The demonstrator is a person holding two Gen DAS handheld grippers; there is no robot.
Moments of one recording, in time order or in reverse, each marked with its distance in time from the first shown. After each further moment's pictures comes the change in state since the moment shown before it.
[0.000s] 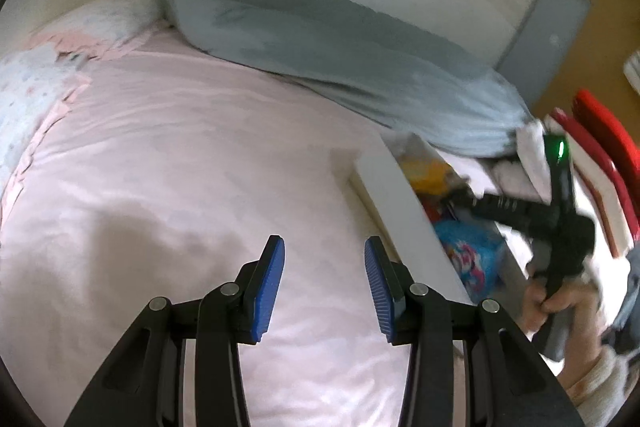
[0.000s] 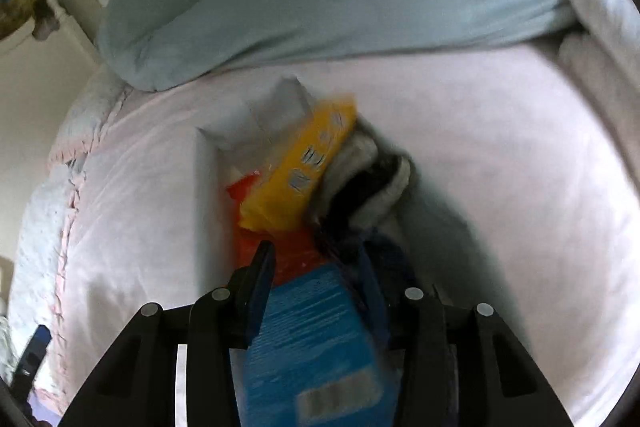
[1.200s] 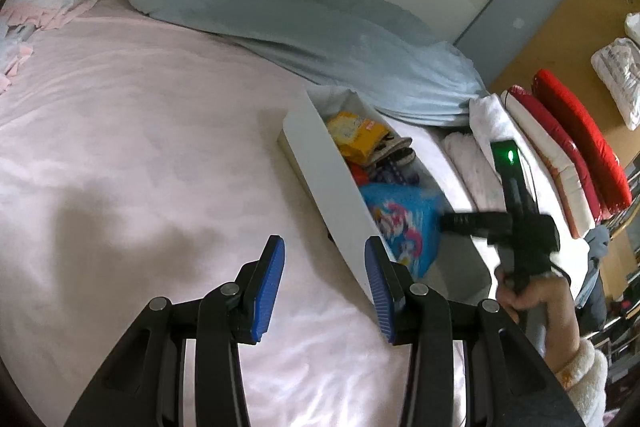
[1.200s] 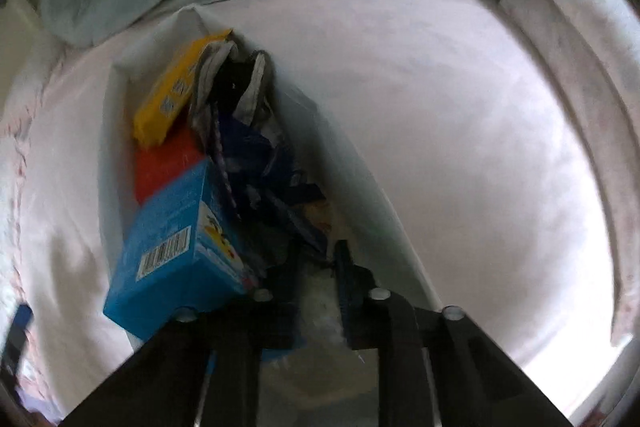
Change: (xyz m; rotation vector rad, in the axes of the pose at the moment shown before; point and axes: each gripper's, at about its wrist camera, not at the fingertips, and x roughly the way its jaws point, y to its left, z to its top) left arm 0.029 -0.023 -0.011 -0.018 0.105 -0.179; right arm 0.029 -0.031 -0.004 0.035 0.207 -0.183
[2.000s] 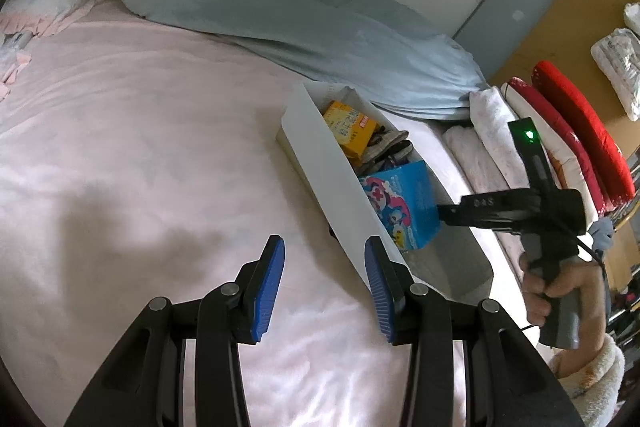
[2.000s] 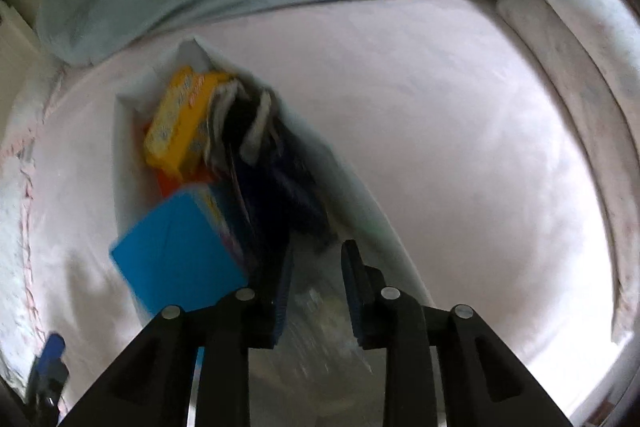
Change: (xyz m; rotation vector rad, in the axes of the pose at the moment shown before) left arm -0.002 -0.010 0.001 0.027 0.010 0.010; right arm -0.027 -0.008 0.001 0.044 0.045 0.010
